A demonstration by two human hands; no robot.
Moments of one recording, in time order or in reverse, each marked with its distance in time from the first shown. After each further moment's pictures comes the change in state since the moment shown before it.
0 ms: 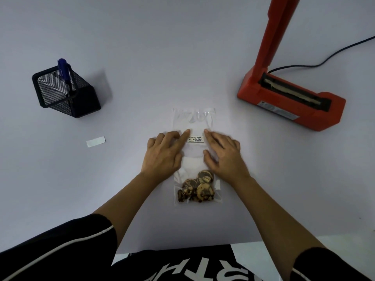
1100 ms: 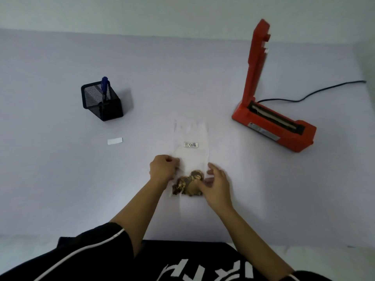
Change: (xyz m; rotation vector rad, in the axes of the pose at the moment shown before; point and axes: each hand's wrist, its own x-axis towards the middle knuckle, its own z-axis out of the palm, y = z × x) left_hand -0.011 0.046 -0.057 -0.936 -0.159 -1.176; right_hand -0.049 -0.059 -0.031 0.650 -0.176 0.643
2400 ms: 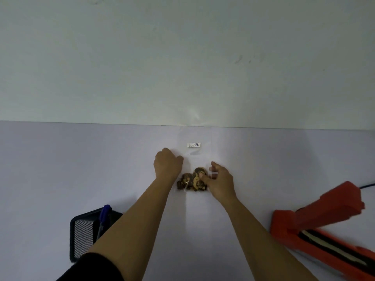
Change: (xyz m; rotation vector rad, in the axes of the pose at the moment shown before) left_hand 0.222 0.255 -0.055 0.286 0.149 0.337; right_hand 0.304 -0.182 0.015 0.020 0.105 -0.059
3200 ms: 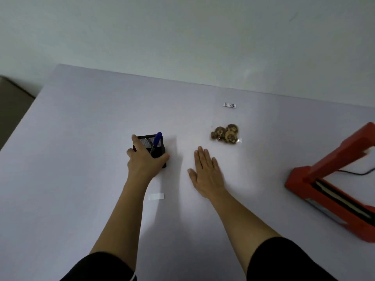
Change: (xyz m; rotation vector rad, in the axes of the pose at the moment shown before) left_hand -0.143 -0.142 -0.104 -0.031 0.082 -0.270; right_hand -0.129 0.033 0.092 -0.972 -0.331 -0.509
